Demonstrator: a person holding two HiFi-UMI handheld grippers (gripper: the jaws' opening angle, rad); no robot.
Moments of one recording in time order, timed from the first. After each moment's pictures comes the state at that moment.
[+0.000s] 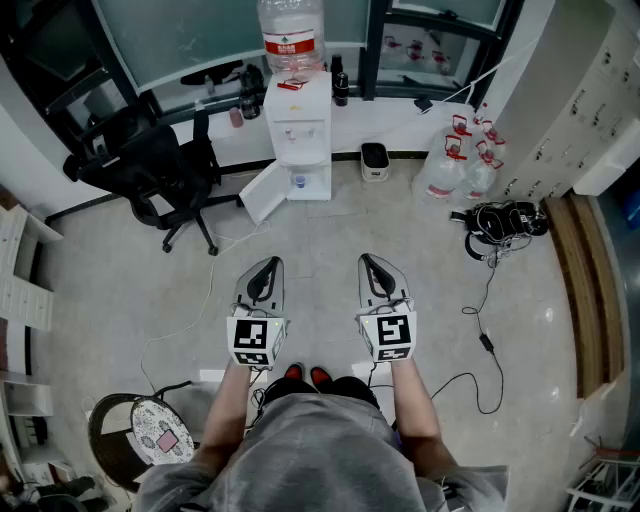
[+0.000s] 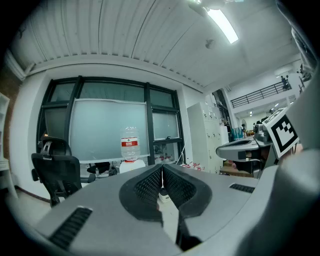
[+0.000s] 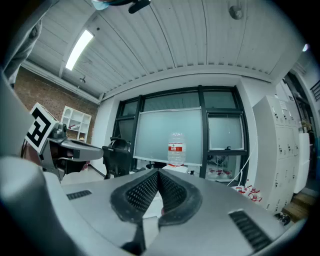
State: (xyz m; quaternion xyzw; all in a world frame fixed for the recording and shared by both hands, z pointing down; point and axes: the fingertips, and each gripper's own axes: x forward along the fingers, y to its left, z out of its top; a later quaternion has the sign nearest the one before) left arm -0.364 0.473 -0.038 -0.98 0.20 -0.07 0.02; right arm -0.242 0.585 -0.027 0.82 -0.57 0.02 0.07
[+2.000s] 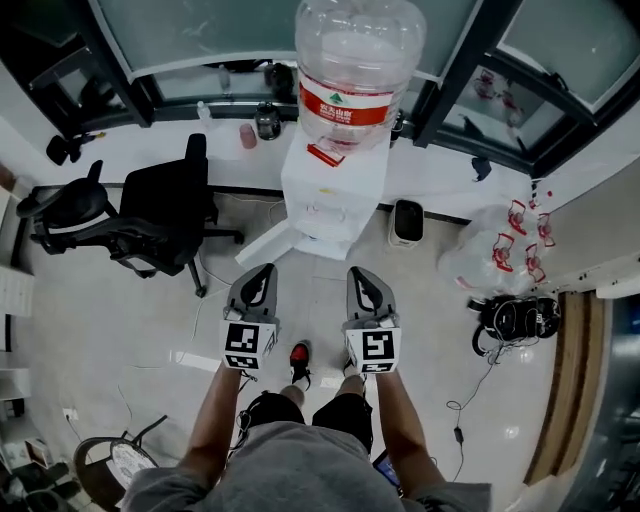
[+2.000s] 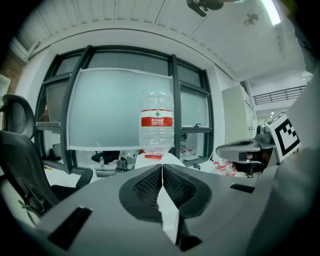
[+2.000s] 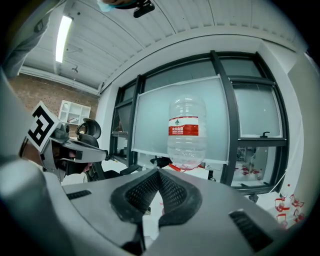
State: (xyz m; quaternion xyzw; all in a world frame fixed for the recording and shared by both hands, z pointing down) left arm -0.087 0.055 0.057 -0.95 0.27 -0.12 -0.05; right arm 0.041 0.144 0.054 0.76 -0.64 0.05 0.09
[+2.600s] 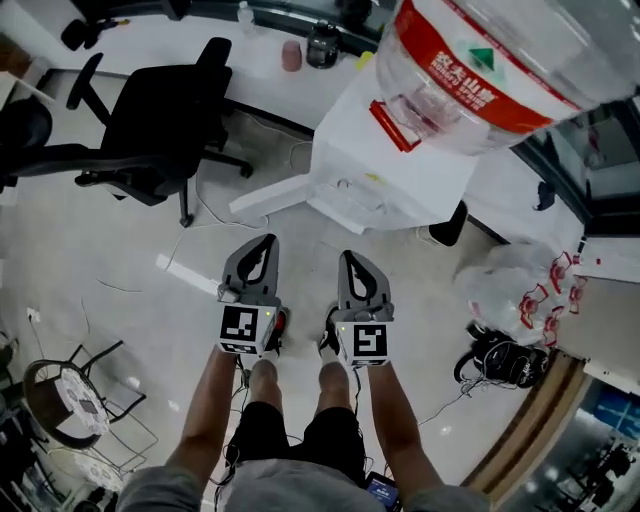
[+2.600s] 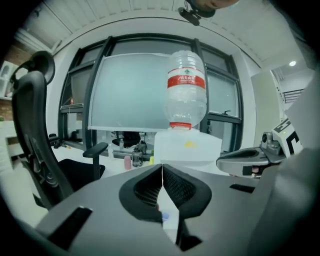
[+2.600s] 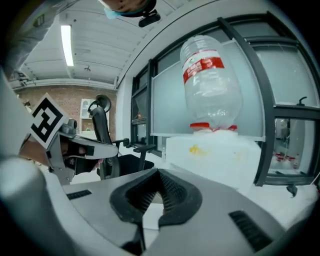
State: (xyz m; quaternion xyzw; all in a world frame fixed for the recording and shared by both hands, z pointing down) left arm -0.051 -0.037 0.227 -0.90 0.39 -0.14 -0.10; right arm 0.063 0.022 0.239 0.66 -0.74 0.10 0.12
